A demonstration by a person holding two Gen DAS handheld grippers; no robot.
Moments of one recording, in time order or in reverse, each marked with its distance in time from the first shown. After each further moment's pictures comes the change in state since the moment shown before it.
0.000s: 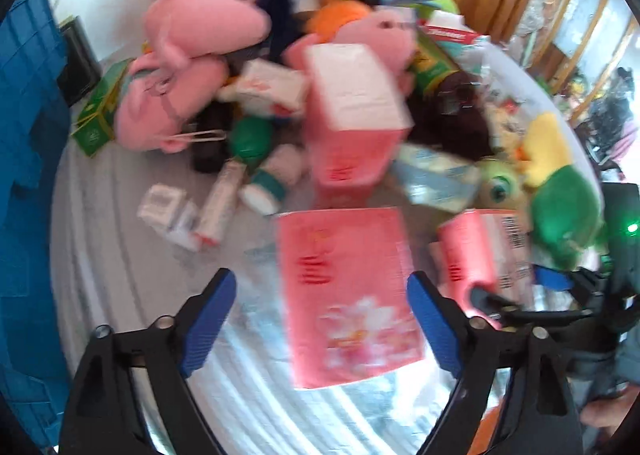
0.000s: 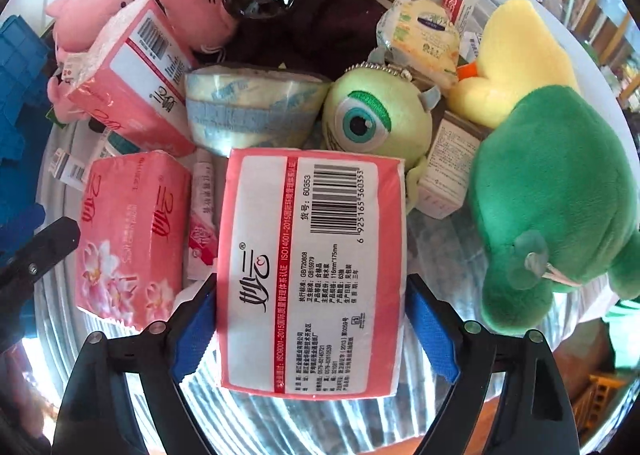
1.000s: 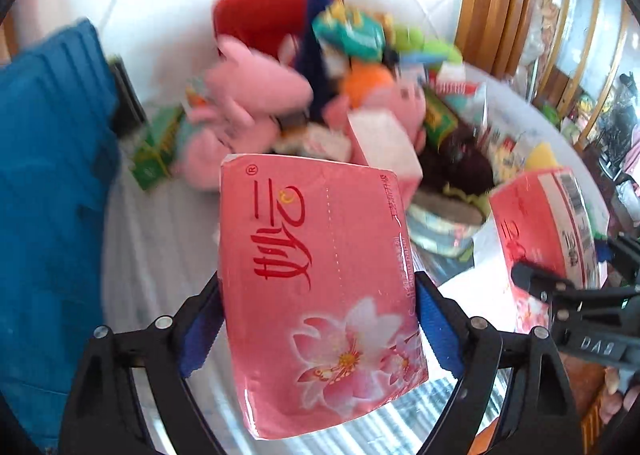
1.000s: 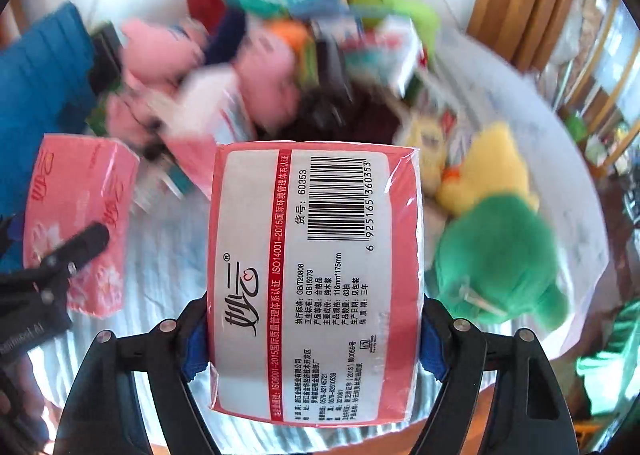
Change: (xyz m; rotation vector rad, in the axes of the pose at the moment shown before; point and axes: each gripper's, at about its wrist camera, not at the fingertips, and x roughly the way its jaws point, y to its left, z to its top) left arm -0.089 0.036 -0.008 -0.003 -0.246 0.090; right arm -0.116 -0.011 0.008 -0.149 -0.269 -0.060
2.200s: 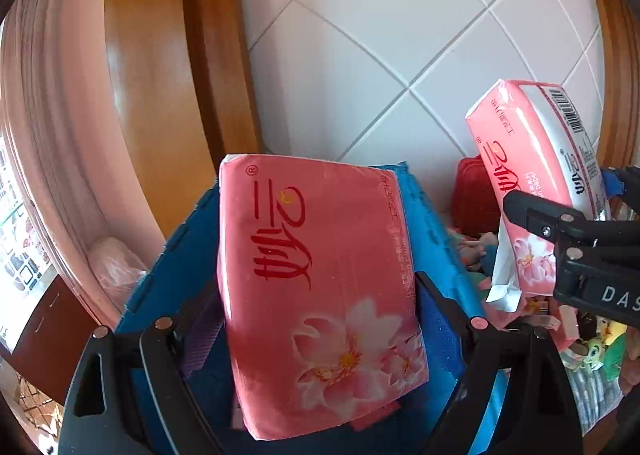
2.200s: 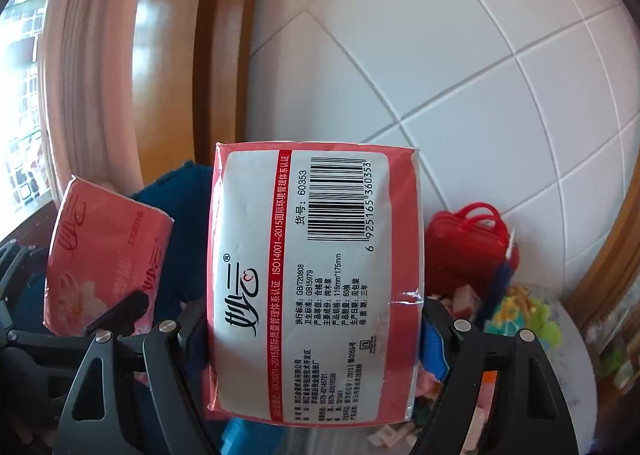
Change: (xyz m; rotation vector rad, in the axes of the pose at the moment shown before) left arm -0.251 0.382 0.079 -0.249 -0.284 0.407; right arm -0.211 0.449 0.207 -0.417 -0.486 0.261
